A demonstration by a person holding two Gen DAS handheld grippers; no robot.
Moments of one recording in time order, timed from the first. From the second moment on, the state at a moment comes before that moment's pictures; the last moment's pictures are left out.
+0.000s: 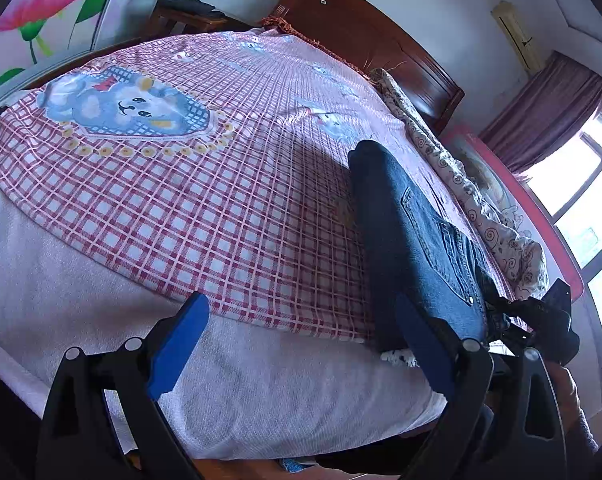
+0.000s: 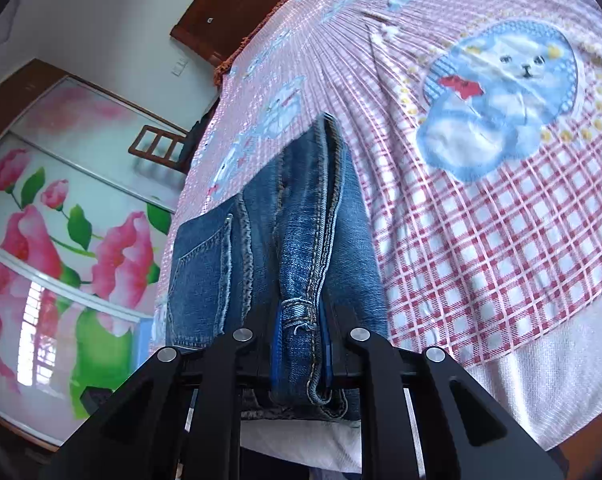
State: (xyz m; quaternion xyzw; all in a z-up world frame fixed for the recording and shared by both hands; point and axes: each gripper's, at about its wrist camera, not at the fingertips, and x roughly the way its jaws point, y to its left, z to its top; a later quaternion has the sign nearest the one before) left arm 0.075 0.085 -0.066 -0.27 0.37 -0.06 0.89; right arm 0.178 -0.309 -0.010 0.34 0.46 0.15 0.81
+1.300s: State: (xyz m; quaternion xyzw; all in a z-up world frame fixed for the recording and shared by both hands) left arm 0.218 -0.053 -0.049 -0.10 0.48 -0.07 0.87; right arm 0.299 -0.242 0.020 0.33 0.47 0.14 0.81
